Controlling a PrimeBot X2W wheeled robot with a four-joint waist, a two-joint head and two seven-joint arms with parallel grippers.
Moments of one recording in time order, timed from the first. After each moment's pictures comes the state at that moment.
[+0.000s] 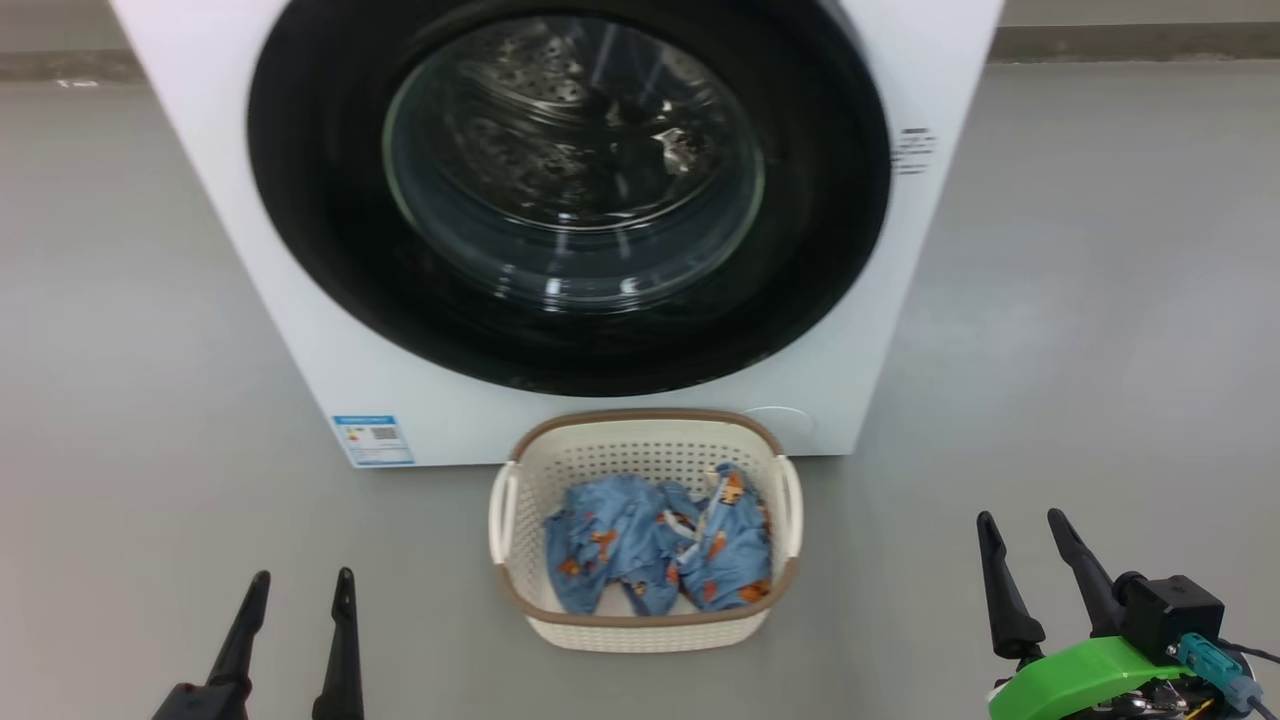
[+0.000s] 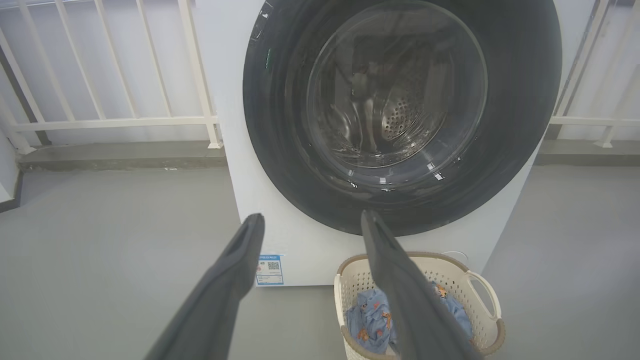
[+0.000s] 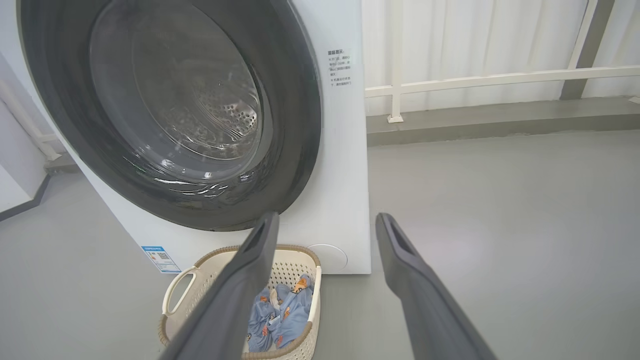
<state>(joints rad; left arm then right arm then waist) 0.00 0.04 0.03 0.24 -0.11 -0.13 -0.25 -0.04 -0.06 -0.01 0.36 0.24 0.12 -0.25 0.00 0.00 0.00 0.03</state>
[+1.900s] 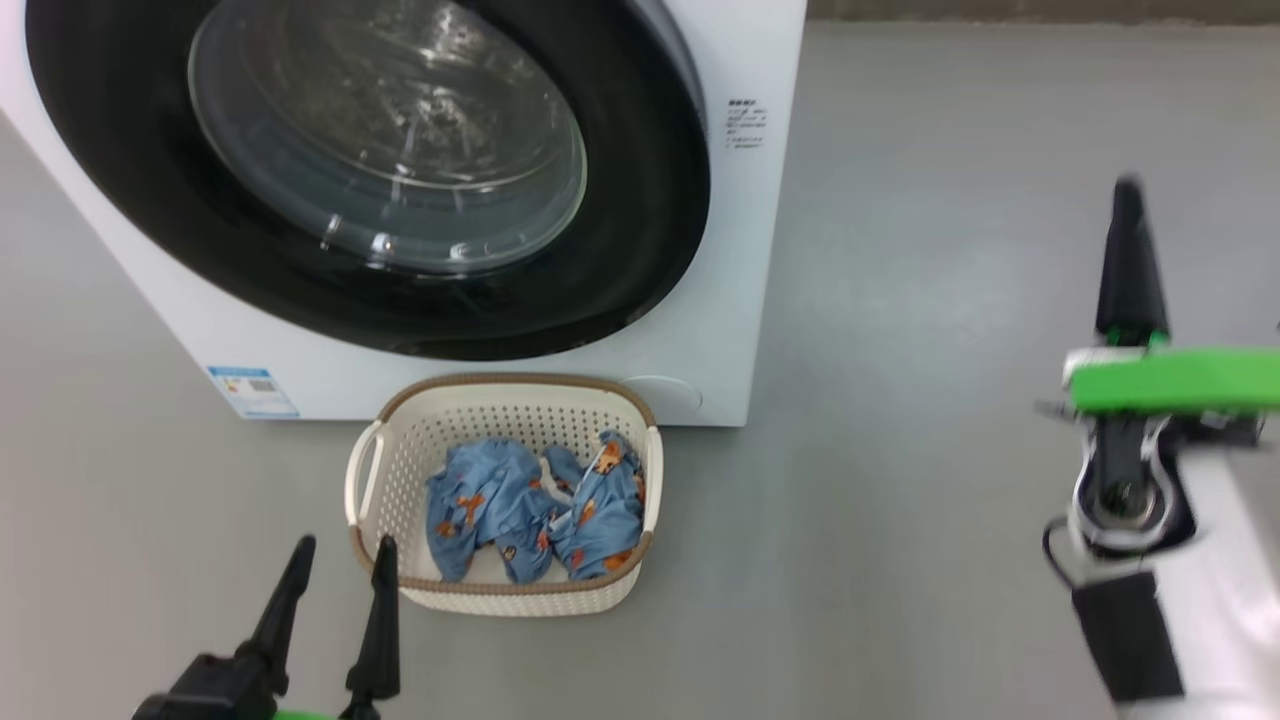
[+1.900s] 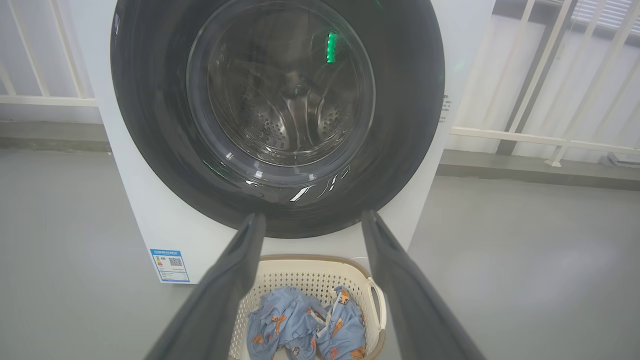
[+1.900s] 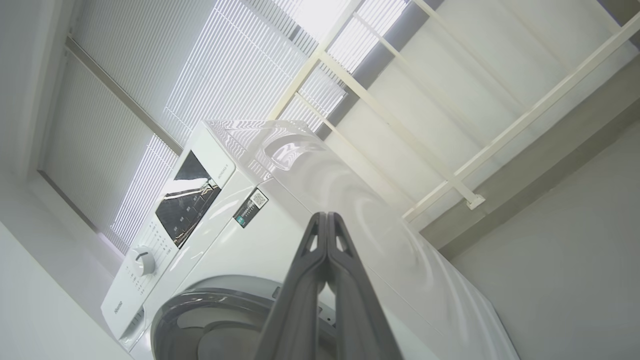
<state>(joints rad) -0.02 0.04 -0.03 0.22 -0.20 -0.12 -0.25 -0.43 -0.05 -0.04 0.29 0.90 0.12 -0.25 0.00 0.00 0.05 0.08</state>
